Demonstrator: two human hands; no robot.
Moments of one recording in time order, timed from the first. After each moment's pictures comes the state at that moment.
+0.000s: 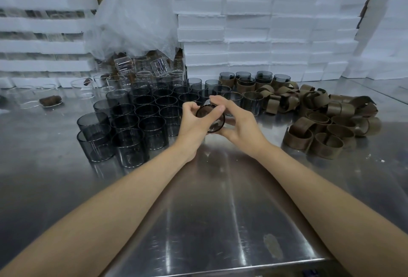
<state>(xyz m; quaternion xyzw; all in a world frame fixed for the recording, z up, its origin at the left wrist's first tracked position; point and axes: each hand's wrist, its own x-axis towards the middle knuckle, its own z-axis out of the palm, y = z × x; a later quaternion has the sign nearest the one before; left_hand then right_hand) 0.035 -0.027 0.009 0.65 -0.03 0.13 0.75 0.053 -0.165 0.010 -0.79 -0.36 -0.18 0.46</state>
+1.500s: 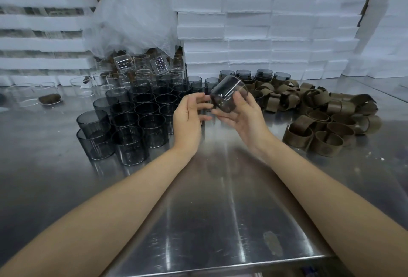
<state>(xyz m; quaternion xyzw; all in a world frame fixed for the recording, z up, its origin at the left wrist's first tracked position) 0.037 -0.028 0.007 0.62 -0.08 0.30 0.72 0.057 -0.164 0.017 -0.53 -0.18 0.03 0.83</state>
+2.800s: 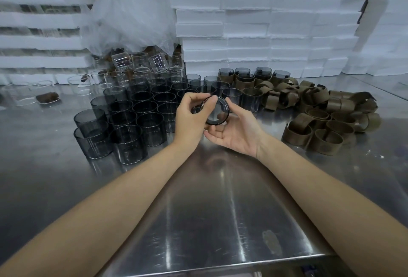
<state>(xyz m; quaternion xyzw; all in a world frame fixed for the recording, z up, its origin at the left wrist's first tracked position) 0.036 -0.028 0.010 0.65 -0.07 0.25 0.71 0.055 -0.158 0.013 -0.42 -0.06 0.30 0.86</state>
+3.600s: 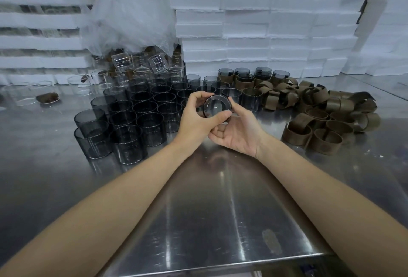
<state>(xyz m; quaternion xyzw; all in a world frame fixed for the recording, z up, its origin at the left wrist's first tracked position) 0.036 -0.029 0.007 0.68 -0.11 0.20 0.69 0.054 -0.160 0.014 -0.43 -0.05 0.31 0.85</state>
